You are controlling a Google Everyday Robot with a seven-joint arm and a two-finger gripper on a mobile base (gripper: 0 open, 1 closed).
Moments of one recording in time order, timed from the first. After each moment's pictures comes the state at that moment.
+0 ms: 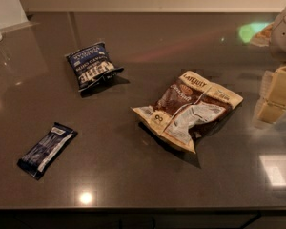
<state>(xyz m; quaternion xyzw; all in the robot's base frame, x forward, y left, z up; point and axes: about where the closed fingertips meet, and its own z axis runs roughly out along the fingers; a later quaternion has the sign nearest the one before) 0.438 -0.217 0.976 -0.60 0.78 -0.03 0.16</state>
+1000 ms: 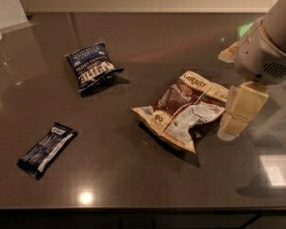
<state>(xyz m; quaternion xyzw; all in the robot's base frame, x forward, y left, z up) 0.437 -0.165 0.944 -0.62 0.77 0.03 0.18</state>
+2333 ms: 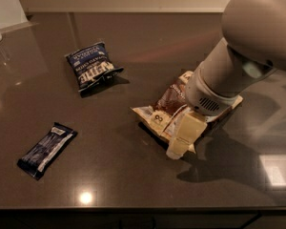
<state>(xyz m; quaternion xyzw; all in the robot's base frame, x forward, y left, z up) 0.443 -0.092 0.866 -0.57 0.80 0.07 0.17</state>
